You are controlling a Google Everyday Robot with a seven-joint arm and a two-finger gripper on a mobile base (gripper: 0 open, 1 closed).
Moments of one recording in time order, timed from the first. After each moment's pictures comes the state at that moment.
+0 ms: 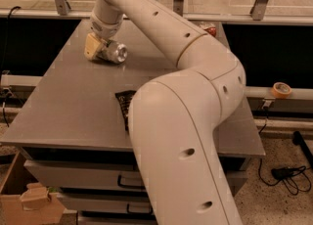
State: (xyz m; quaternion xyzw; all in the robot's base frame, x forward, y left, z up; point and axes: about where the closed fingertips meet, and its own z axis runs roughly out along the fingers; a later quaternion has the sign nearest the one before) arm 0.779 0.185 0.840 -0.50 0.83 0.10 0.24
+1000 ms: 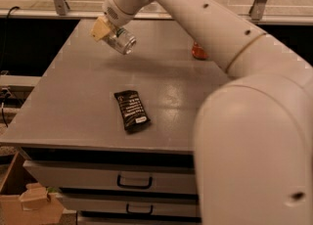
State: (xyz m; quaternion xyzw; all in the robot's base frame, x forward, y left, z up) arm 0.753 0.151 0.914 -0.49 0.78 0.16 0.35
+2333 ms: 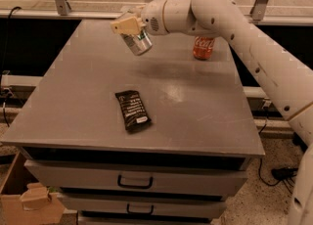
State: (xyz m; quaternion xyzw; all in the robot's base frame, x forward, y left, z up) arm 0.726 0.084 0.959 -0.43 0.66 0.32 0.53
